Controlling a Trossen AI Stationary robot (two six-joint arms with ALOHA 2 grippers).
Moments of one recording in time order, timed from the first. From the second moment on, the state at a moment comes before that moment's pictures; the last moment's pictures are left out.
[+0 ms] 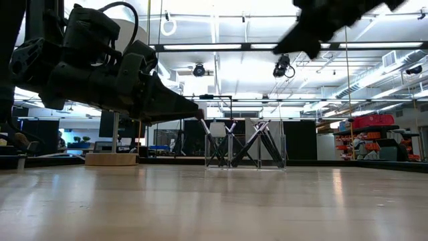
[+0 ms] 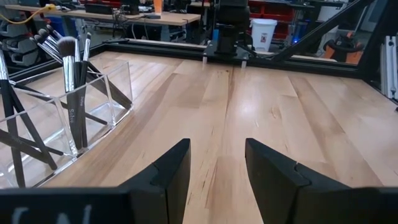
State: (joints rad) left arm -0.24 1.77 0.35 1.25 -0.43 -0.15; right arm 0.14 1.16 0.82 -0.15 0.28 0.16
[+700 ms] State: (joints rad) left arm -0.24 1.77 0.35 1.25 -0.45 -0.15; right arm 0.13 0.32 0.16 0.10 0.03 0.23
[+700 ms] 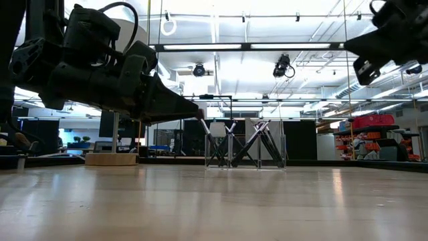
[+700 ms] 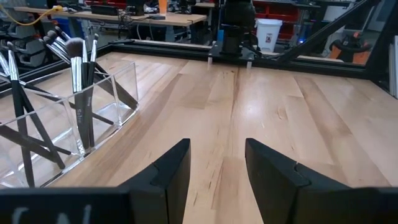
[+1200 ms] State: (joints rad) left arm -0.21 1.77 0.35 1.25 -0.45 -0.18; right arm 0.05 0.19 0.02 0.18 -0.04 0.22
